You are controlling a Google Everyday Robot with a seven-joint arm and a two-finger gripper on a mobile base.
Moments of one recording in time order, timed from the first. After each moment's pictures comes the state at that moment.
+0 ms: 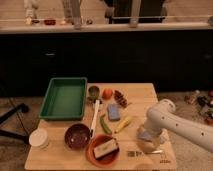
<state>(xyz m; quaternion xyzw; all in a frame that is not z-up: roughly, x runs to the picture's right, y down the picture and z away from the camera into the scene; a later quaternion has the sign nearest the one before) 0.254 0.265 0.811 -0.32 -0.07 -0.20 0.92</state>
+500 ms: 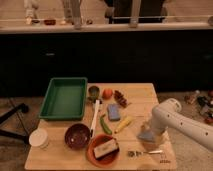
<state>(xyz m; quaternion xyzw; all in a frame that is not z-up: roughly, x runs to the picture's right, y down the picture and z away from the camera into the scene) 0.273 0.260 0.822 -0.32 -0.07 -0.17 0.93</state>
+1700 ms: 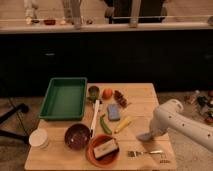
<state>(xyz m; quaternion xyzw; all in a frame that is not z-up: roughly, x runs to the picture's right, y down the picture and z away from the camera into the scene) 0.279 0.262 0.820 -0.32 -0.06 -0.17 0.93</state>
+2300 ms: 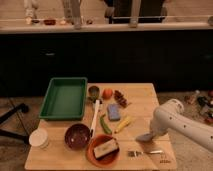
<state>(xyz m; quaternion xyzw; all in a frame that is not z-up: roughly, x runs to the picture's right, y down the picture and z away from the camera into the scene) 0.274 0.252 0.800 -0.30 -0.05 -0.18 0.93</state>
